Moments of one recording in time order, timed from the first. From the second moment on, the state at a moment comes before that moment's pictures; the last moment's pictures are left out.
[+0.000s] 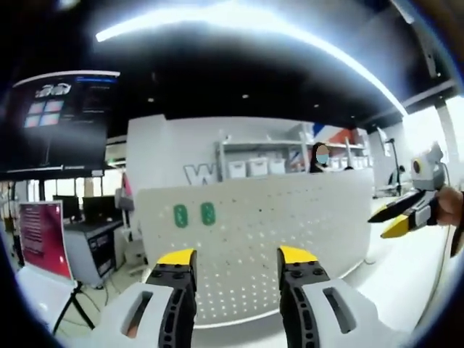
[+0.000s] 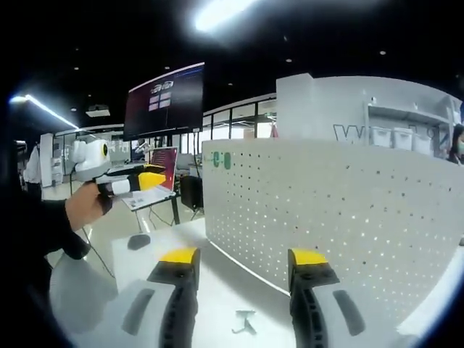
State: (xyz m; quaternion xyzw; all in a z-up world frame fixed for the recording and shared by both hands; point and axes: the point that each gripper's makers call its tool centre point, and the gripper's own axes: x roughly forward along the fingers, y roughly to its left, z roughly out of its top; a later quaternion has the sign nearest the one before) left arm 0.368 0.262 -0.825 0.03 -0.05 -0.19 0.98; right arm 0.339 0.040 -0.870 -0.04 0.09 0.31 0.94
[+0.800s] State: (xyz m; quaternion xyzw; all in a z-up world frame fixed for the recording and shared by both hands) left arm 0.345 0.247 -0.840 0.02 -0.03 -0.20 0.98; right arm 0.357 0.046 -0.940 -0.08 0.16 0.33 0.93
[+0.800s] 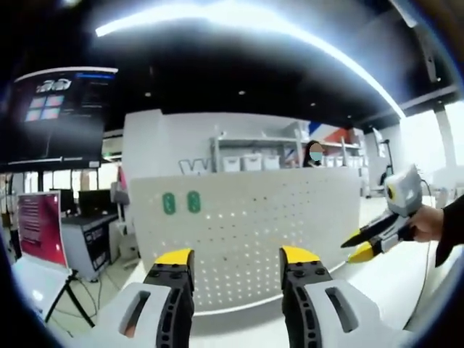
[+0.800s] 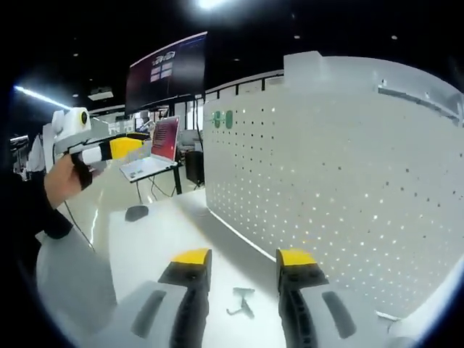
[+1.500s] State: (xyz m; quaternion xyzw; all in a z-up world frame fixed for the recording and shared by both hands) left arm 0.344 0.243 -0.850 0.02 -0.02 -0.21 0.98; right arm 0.371 0.053 -1.041 -0.15 0.26 0.36 0.88
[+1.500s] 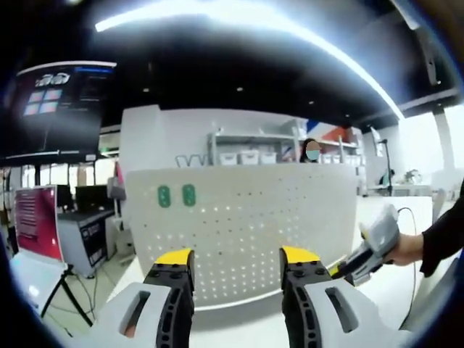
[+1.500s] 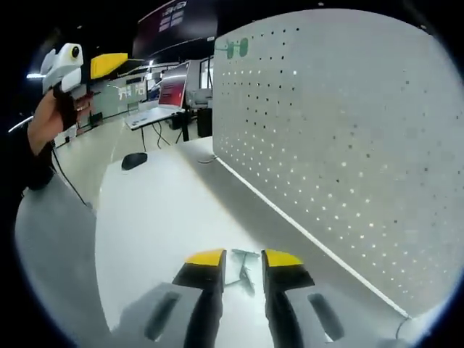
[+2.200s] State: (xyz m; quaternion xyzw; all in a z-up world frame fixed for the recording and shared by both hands) left arm 0.346 0.239 -0.863 0.01 0.00 -0.22 0.98; right arm 0.381 0.062 -1.096 -0.21 0.32 0.39 0.84
